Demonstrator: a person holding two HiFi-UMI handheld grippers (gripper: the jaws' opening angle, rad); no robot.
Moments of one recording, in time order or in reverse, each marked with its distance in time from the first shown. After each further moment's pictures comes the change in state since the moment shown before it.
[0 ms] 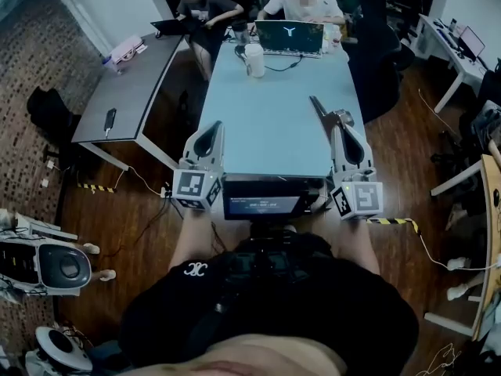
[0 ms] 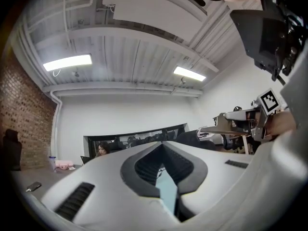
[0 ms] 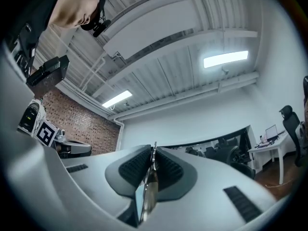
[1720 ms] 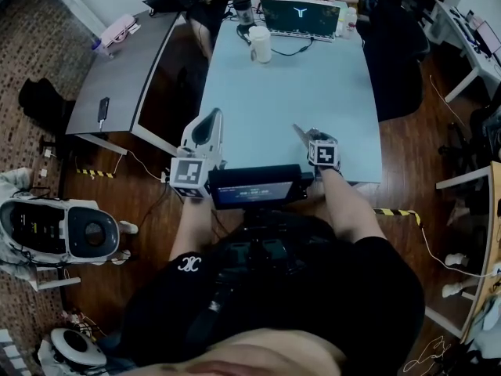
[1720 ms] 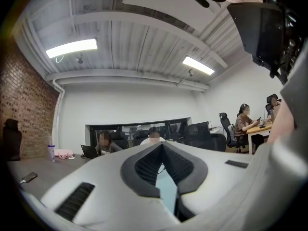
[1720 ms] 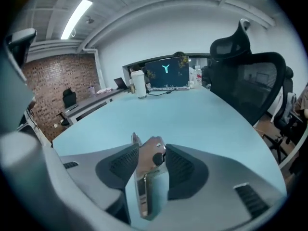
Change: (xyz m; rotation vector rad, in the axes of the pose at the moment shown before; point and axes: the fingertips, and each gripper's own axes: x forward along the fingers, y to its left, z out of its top) left arm 0.077 0.061 -0.056 -0.064 0.098 0.004; right arm 0.052 -0.057 -0.457 0.144 1.050 -0.153
